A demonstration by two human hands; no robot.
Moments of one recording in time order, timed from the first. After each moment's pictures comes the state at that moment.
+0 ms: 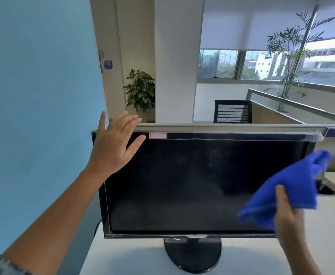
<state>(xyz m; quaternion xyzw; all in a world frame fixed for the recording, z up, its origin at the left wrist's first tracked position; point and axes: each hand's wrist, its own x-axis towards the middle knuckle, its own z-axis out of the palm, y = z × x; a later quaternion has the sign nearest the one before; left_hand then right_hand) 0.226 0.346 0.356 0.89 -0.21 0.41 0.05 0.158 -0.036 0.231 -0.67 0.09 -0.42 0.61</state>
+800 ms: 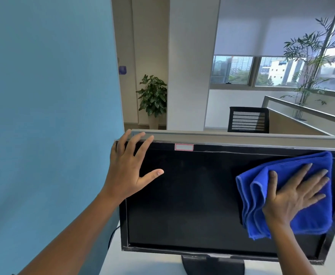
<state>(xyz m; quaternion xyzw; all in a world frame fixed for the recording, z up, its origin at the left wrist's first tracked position) 0.234 0.378 0.324 0.90 -0.16 0.39 0.05 0.239 0.020 0.249 -0.77 0.19 -0.54 0.30</state>
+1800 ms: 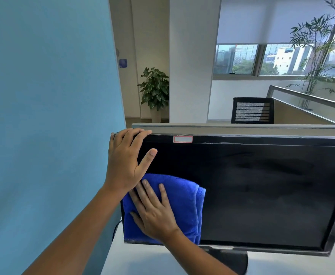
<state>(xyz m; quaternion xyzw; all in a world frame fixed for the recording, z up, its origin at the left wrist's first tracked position) 0.229 0.370 0.330 0.88 -0.16 0.41 0.17 0.238 0.265 0.163 -0.84 -0.29 -0.45 -0.06</state>
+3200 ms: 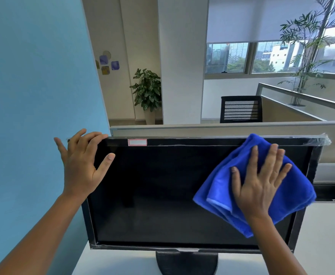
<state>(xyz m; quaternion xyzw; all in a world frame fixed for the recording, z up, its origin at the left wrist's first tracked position) 0.238 0.351 0.321 0.87 -0.09 0.48 0.10 0.255 -0.030 0.242 -0.79 0.04 -0.60 0.10</state>
